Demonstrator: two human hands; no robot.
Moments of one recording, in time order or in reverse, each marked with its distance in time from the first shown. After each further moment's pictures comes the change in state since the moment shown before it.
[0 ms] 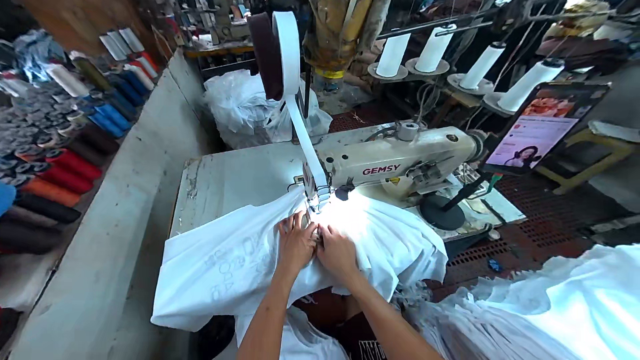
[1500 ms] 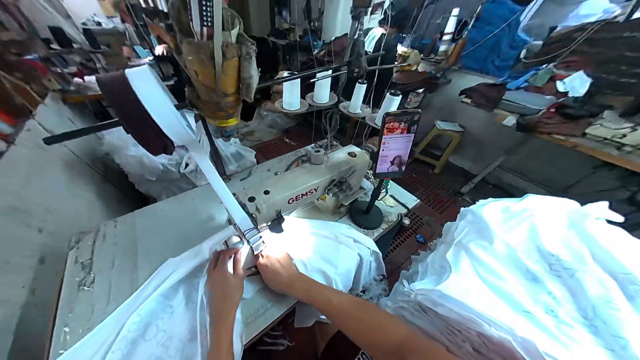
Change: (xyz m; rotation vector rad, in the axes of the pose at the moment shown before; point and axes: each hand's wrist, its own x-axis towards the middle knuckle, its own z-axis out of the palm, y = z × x) left_hand 0.032 -0.025 -0.008 -0.305 0.489 0.049; right_hand 0.048 0.002 -0.021 -0.111 -0.210 -0.193
